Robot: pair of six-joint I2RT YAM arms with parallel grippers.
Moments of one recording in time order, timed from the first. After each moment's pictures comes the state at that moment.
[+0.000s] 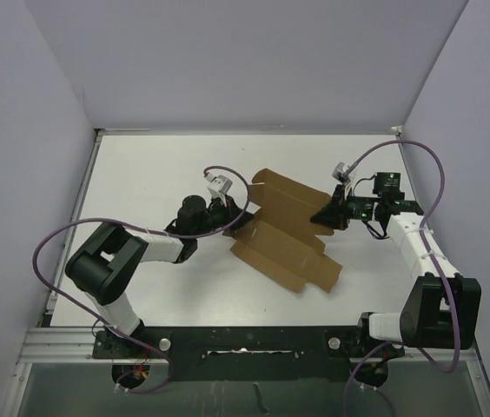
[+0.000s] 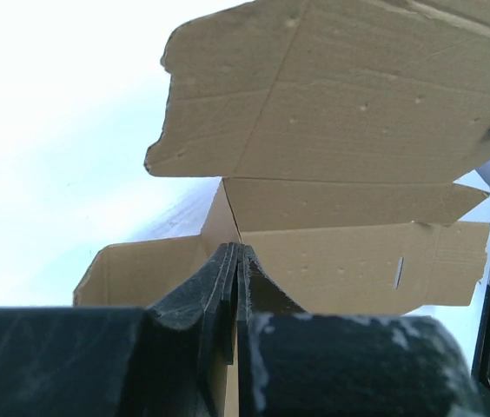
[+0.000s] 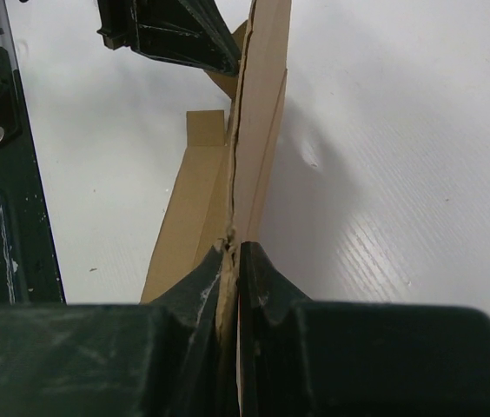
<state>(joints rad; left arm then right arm) -0.60 1.72 0.68 0.87 0.37 -0.49 -0.04 1.31 0.92 -0.52 -1.13 -0.53</state>
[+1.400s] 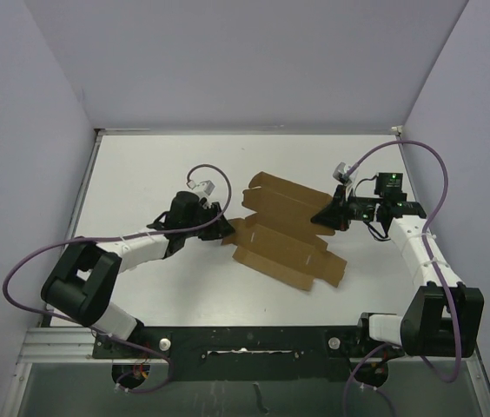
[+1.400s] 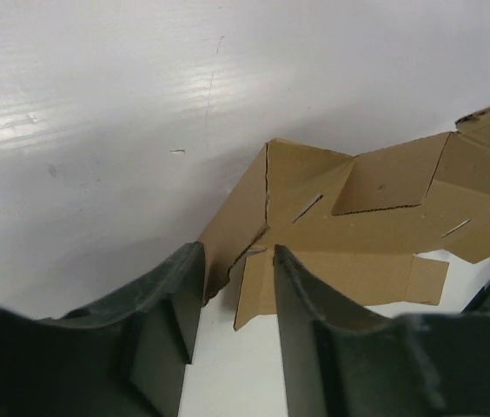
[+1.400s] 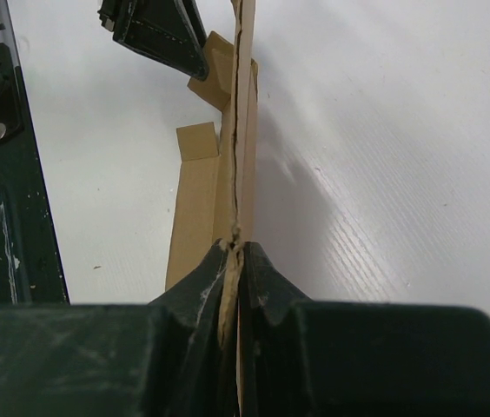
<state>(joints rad) -0.51 1.52 0.70 0.20 0.27 -0.63 -0.04 1.26 0.93 -0.56 -1.12 -0.55</state>
